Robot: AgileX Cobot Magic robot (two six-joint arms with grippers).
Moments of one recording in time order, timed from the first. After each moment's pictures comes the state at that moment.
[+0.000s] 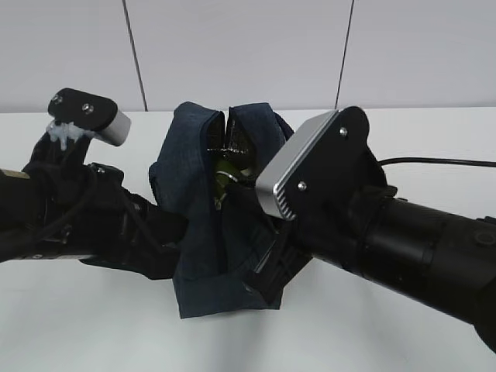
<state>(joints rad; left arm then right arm) -0.67 1.31 -0.64 -0.88 0.17 0.74 0.72 1.47 -0.57 0.00 -0.59 -0.29</state>
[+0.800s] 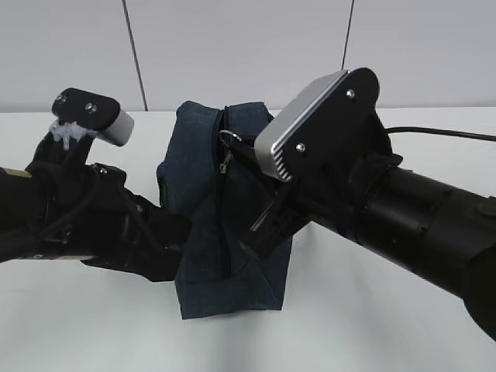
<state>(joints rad) -0.67 1.31 -0.65 -0.88 0.21 0.74 0.72 1.46 -0.62 0.15 -0.62 -0.45</state>
